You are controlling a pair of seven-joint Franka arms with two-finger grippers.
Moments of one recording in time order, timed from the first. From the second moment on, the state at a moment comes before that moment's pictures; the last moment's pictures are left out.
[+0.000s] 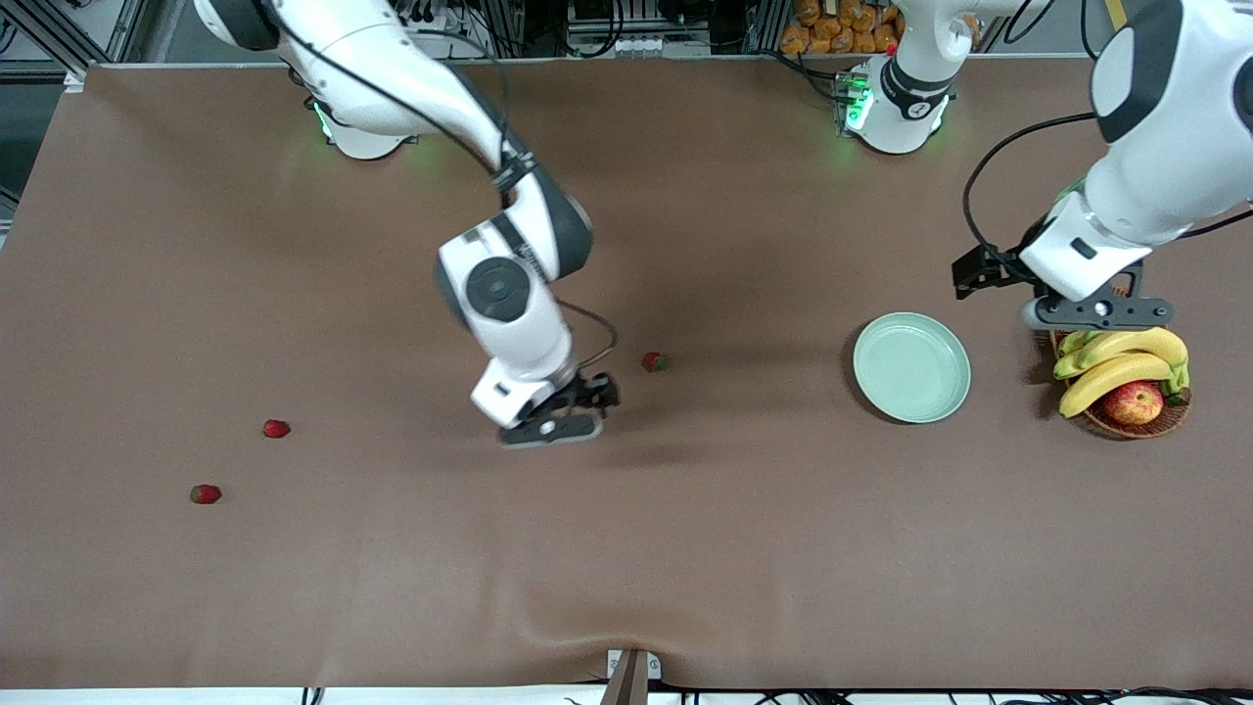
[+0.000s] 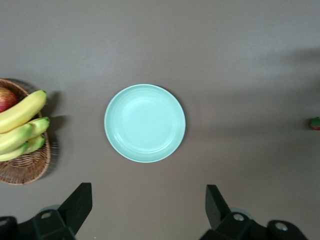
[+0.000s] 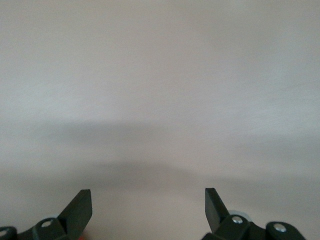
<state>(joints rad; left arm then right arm) -0.08 0.01 -0.11 -1.81 0.00 1.76 -0.16 0.63 0.70 -0.12 -1.38 0.12 2.24 0.41</state>
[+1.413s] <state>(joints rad) -0.50 0.65 -0.30 -1.49 0.18 2.09 -1.39 0.36 0.61 -0.15 -1.51 0.11 2.15 0.25</state>
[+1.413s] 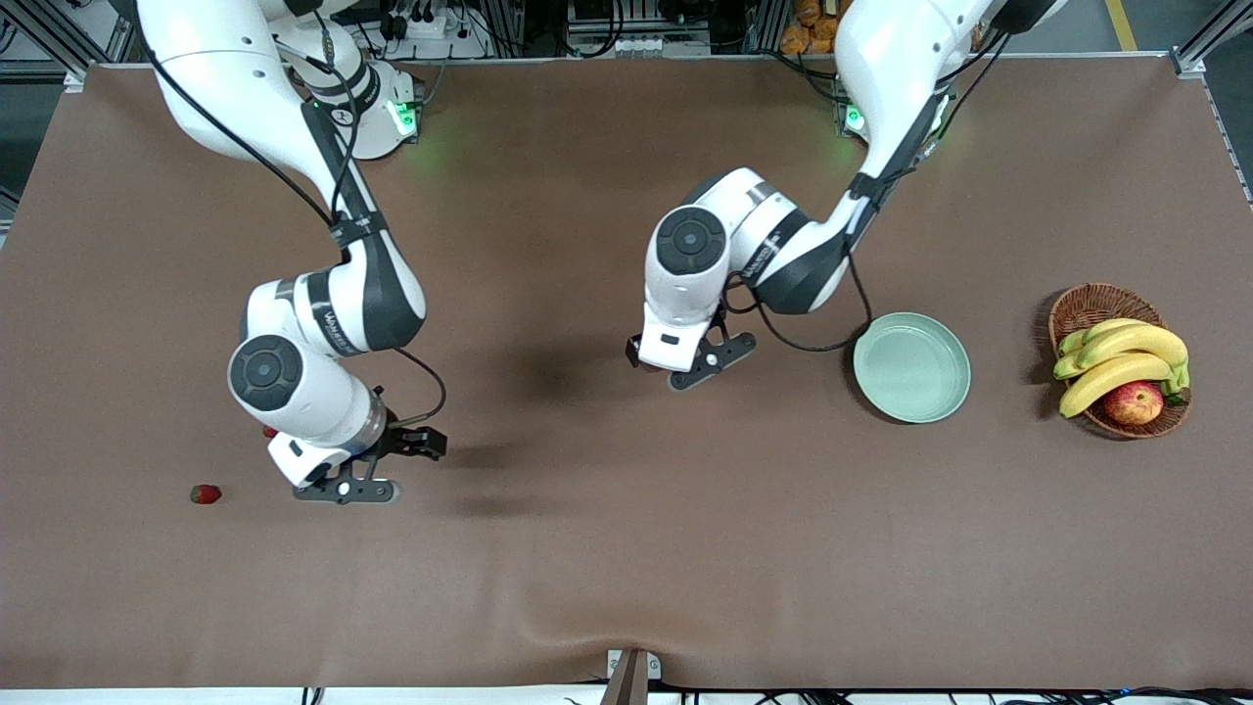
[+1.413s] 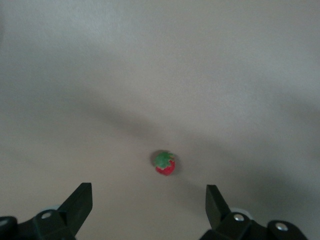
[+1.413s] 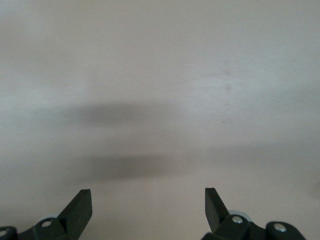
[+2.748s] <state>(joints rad) -0.58 0.85 -0.29 -1.48 0.36 2.19 -1.71 0.03 0.53 -0.18 -1.90 0.05 2.44 -0.50</state>
